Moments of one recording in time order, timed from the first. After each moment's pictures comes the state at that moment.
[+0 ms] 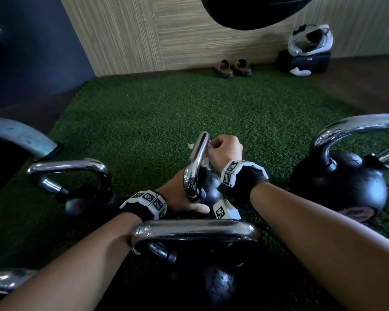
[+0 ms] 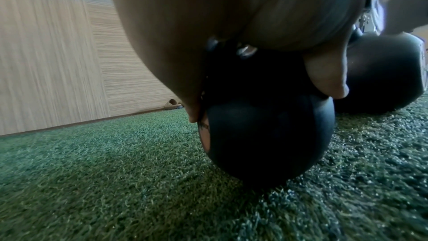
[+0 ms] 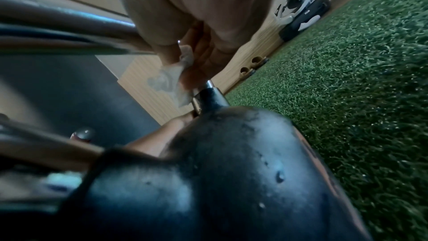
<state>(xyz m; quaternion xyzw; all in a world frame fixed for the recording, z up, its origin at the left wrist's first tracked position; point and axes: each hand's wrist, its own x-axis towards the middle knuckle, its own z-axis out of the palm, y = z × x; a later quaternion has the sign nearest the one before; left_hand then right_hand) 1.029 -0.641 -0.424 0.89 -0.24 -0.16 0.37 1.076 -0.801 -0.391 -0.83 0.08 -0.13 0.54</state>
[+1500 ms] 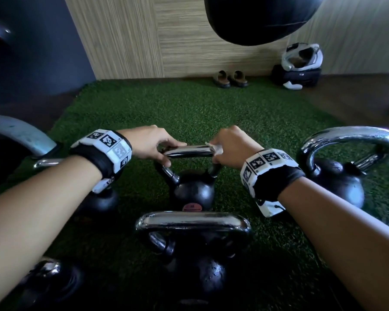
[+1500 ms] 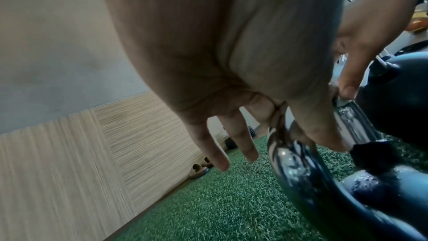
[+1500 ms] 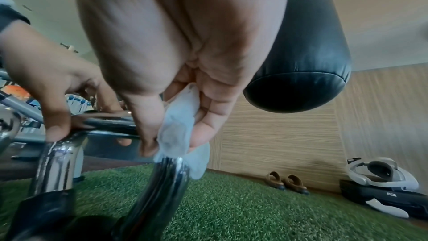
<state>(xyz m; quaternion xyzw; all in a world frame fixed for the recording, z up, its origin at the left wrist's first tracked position) 1.071 -0.593 -0.284 0.96 -0.27 -0.10 0.00 1.052 -0.843 -0.319 -0.97 -0.16 -0.01 0.17</state>
